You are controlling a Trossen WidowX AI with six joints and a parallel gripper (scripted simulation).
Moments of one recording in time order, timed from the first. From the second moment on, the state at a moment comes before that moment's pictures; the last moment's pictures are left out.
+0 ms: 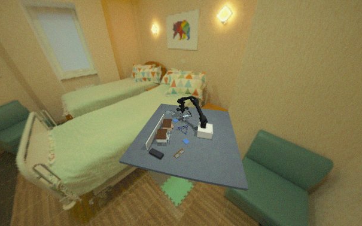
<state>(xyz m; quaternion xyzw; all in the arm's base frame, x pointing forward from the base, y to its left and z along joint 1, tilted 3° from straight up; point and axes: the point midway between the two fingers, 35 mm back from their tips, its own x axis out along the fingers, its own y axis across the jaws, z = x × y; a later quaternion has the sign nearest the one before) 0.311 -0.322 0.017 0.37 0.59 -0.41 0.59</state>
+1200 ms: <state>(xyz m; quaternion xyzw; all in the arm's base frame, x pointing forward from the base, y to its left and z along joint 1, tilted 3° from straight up) 0.354 -0.302 0.072 0.36 0.59 -0.40 0.60</state>
